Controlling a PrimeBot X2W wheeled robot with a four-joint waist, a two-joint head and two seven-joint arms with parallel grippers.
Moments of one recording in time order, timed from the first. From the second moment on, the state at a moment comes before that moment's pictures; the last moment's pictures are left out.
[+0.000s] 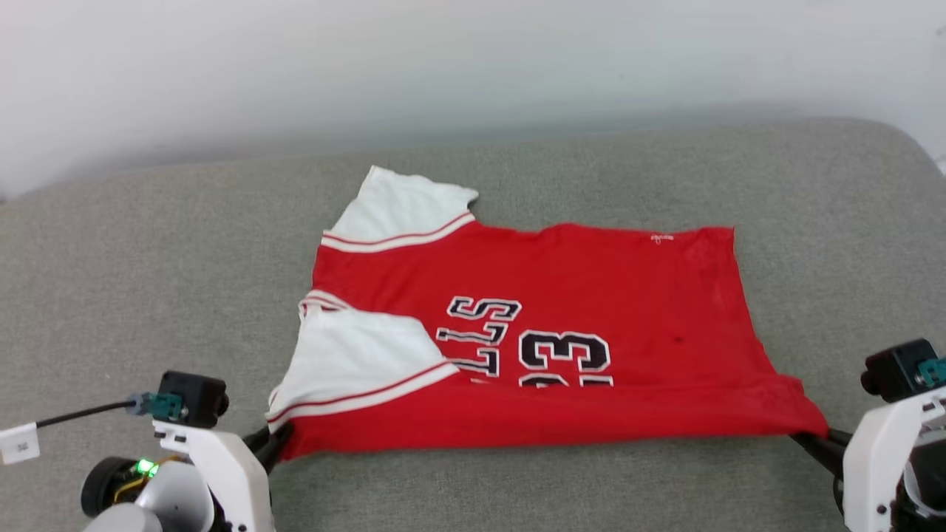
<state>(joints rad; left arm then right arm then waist) -0.16 0.65 -0.49 0.08 -0.84 0.05 0.32 -0.12 -0.62 0.29 0.10 0.77 0.13 0.55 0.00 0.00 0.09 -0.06</state>
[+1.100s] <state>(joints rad) -0.03 0.56 -0.52 0.14 -0.94 0.07 0.31 0.07 -0.49 0.19 0.12 0.66 0.13 0.72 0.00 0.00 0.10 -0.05</state>
